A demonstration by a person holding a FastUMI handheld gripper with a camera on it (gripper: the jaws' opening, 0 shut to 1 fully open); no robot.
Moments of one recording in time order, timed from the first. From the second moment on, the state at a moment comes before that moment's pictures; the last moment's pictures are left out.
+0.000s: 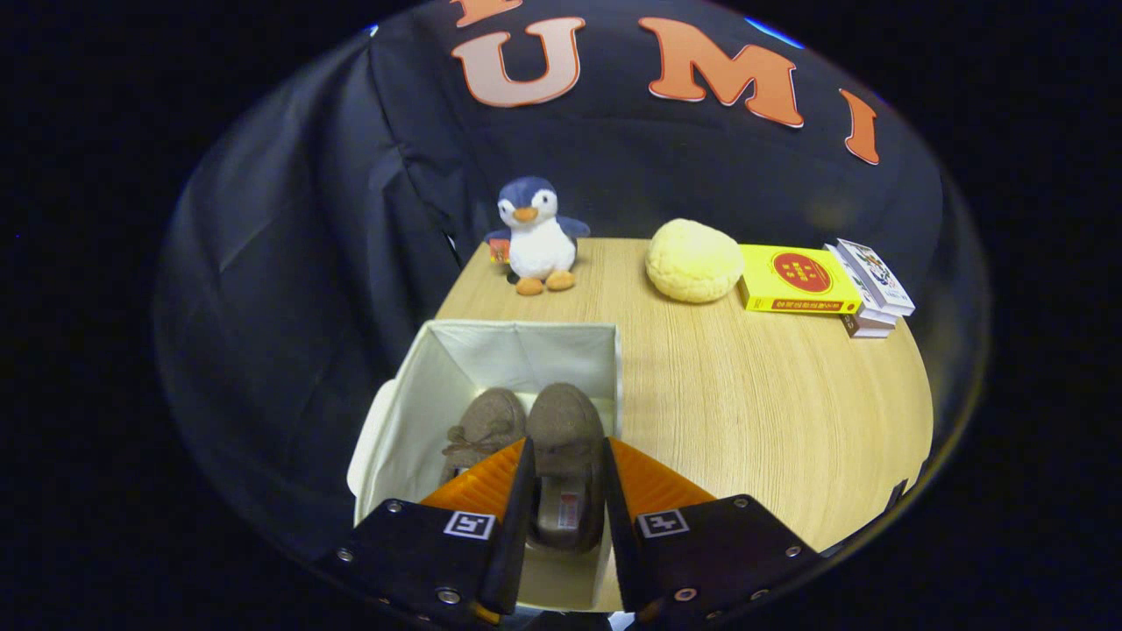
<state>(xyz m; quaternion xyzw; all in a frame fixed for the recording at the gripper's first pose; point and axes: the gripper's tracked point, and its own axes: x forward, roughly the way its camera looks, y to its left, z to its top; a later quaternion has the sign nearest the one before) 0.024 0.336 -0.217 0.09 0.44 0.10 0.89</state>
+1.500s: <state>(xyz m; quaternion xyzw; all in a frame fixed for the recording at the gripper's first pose) 0.019 -0.051 0.029 0.08 0.04 0.01 1.00</state>
